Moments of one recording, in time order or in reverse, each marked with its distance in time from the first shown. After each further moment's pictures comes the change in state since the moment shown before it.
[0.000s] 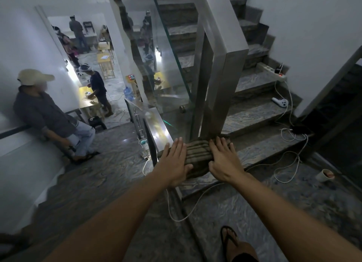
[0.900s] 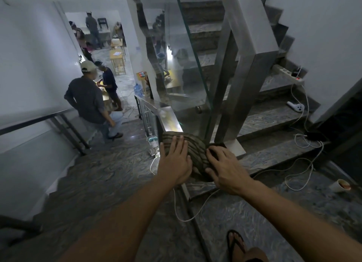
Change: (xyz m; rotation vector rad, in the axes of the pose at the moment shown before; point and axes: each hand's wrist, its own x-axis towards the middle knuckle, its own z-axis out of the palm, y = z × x) left_hand -0.006 -0.026 0.007 -0.142 0.099 -0.212; right_hand -0.012 -0.036 -0.003 -0.094 0.050 -0.320
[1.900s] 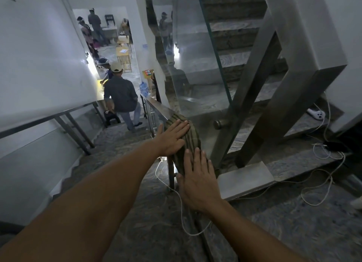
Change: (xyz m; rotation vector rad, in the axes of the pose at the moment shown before) left_hand 0.134 -0.108 -0.044 -0.038 -0.150 0.179; right_hand 0.100 -0.095 0.032 0.164 0.012 0.195
